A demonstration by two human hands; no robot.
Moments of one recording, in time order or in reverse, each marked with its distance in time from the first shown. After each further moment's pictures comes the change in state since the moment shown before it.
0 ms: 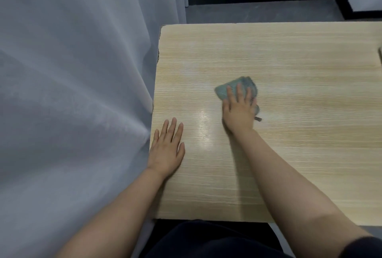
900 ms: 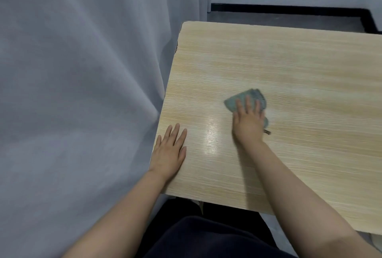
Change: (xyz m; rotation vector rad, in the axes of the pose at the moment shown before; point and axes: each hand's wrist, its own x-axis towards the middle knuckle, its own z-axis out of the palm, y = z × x) left_hand -0.061 0.015 0.019 -0.029 -0.036 -0.116; right_hand -0.051 0.025 0.003 -0.063 -0.044 -0.116
